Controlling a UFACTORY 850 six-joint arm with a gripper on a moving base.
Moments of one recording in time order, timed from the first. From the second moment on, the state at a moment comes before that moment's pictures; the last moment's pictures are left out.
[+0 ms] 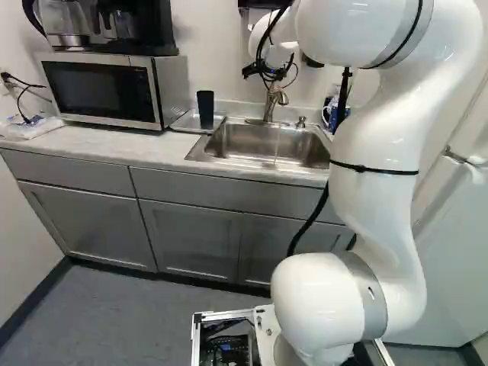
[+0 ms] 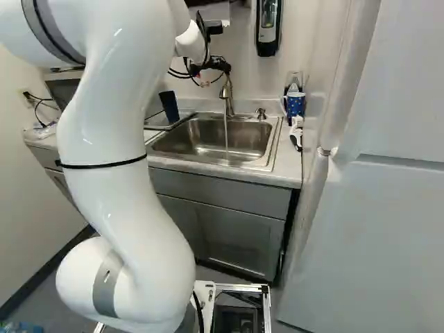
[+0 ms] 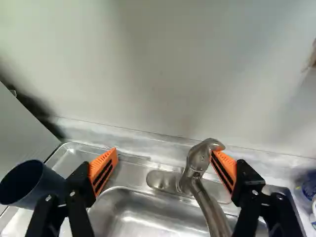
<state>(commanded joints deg) -1.6 -18.7 -87.0 0.0 -3.4 0.0</state>
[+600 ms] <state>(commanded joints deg) -2.0 -10.5 -77.7 0.0 -3.4 0.0</state>
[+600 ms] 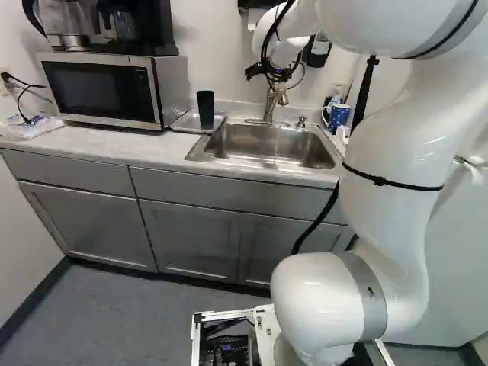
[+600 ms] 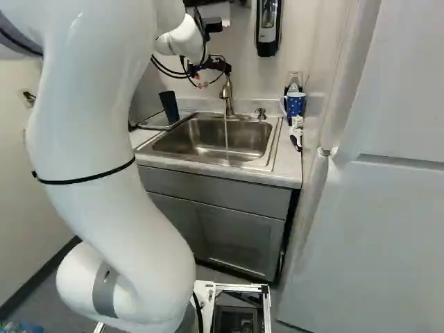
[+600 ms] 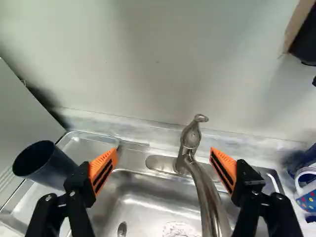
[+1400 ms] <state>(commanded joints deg) -2.0 1.6 -65.1 0.0 -3.5 0.0</state>
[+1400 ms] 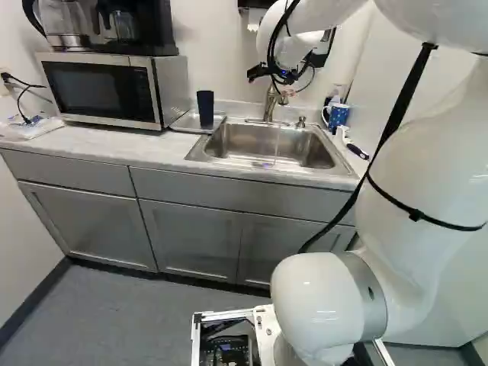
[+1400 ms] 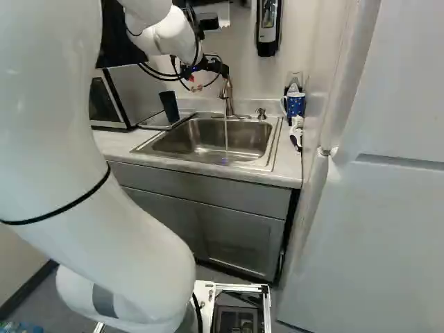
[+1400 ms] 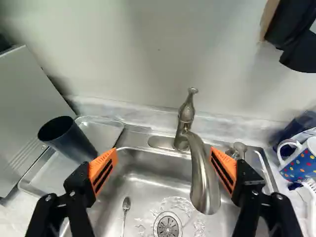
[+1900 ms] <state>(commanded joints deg) -2.6 9.3 -57.8 0.0 -7.8 0.0</state>
